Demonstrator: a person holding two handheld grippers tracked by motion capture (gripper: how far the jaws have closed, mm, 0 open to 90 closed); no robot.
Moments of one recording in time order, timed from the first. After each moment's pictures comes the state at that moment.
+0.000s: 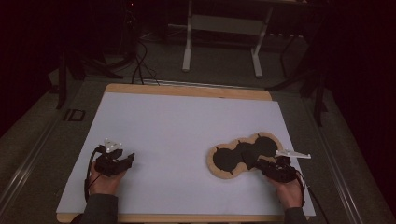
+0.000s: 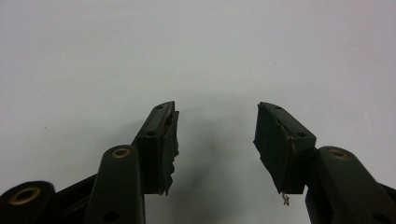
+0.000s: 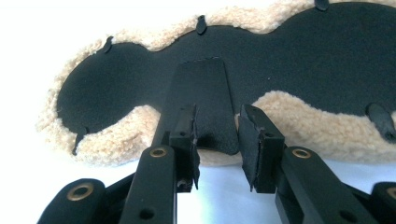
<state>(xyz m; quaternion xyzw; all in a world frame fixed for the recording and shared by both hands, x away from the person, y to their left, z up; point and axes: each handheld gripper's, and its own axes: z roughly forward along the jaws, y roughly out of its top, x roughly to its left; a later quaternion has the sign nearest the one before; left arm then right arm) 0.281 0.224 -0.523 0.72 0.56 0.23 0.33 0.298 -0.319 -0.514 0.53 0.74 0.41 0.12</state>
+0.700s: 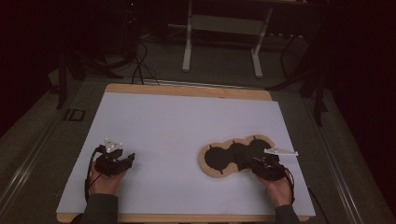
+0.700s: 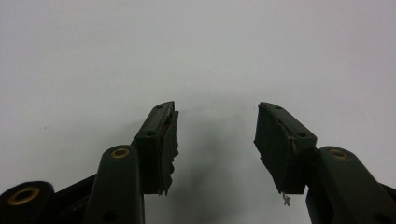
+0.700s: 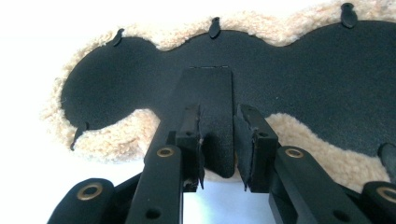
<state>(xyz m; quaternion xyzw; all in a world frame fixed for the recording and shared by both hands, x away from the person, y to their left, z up) 0.282 0.223 -0.523 0.72 0.56 0.23 0.32 0.302 -0.285 -0.514 0.51 0.75 0.40 0.11</state>
